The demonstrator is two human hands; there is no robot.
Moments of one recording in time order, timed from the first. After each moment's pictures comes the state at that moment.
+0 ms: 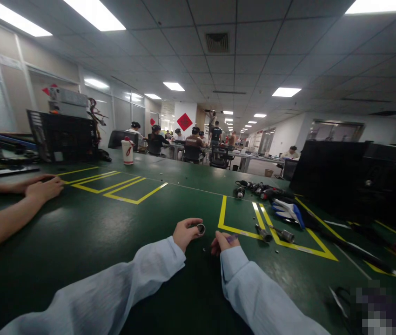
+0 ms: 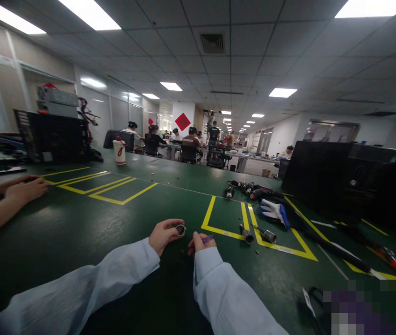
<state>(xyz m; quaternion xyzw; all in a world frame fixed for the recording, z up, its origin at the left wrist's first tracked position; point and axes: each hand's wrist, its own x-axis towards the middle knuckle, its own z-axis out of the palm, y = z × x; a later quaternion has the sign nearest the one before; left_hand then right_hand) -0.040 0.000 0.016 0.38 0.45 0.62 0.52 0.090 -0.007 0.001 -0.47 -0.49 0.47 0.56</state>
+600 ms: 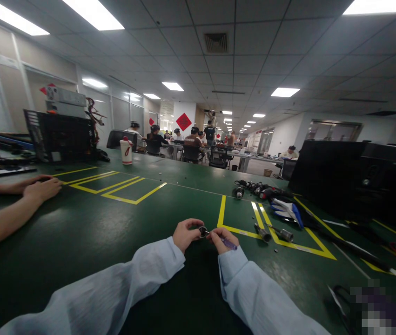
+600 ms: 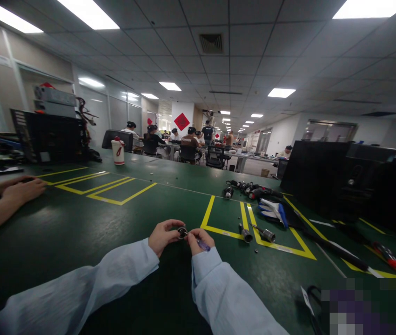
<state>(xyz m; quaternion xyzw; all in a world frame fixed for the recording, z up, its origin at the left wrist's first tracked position) -0.042 -0.001 0.015 0.47 0.47 0.57 0.48 0.090 -0.007 -0.004 -0.41 -0.59 0.33 0.61</state>
